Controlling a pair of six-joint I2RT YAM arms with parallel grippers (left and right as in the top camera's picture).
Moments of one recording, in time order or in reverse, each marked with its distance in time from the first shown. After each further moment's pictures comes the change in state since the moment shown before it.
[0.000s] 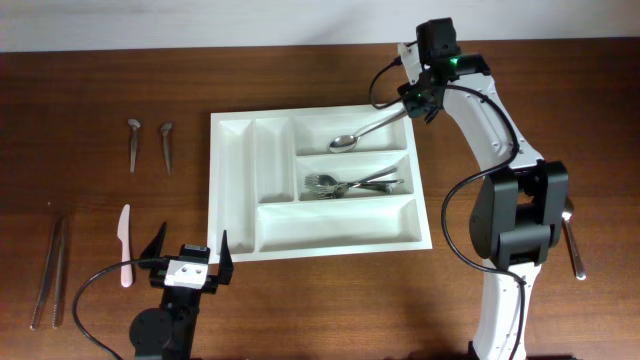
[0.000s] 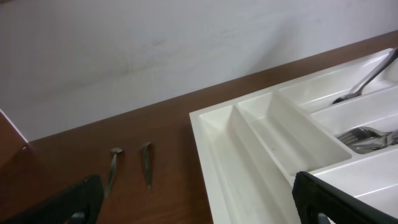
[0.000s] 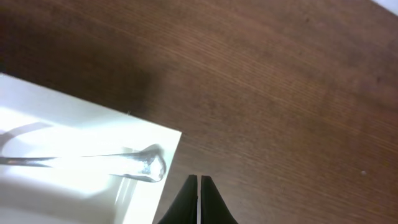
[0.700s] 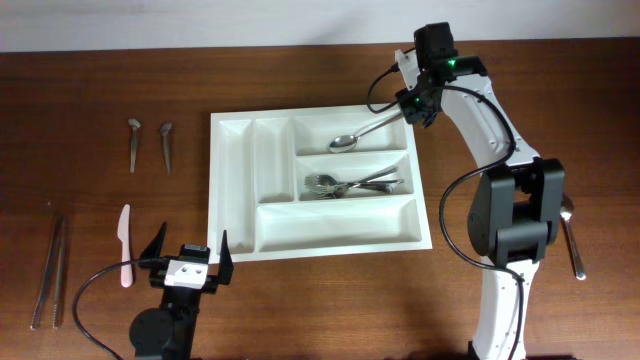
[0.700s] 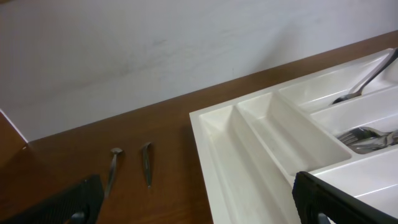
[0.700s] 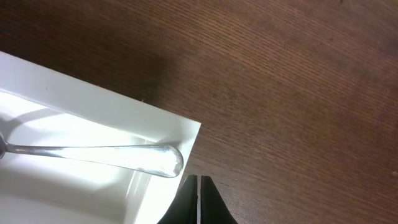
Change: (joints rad) left arm 0.000 0.000 0.000 0.000 0.000 0.000; right arm 0.000 0.023 0.000 -0.029 -0.030 0.000
